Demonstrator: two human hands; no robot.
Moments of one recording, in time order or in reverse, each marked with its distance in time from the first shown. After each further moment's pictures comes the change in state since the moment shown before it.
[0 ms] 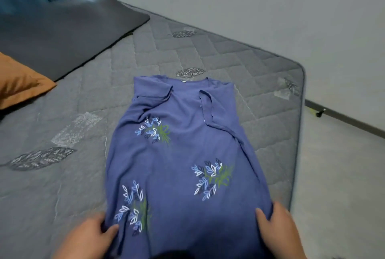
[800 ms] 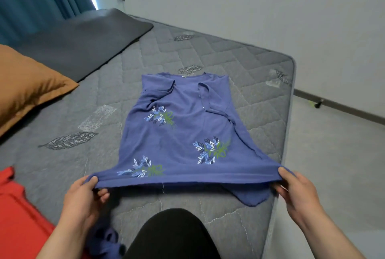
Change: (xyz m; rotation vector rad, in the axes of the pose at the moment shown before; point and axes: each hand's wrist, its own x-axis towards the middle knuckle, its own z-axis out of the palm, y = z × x) left_hand -0.031 -0.014 -0.028 -1.365 0.328 -0.244; right_hand -0.012 0.034 -0.051 1.325 -0.090 0.203
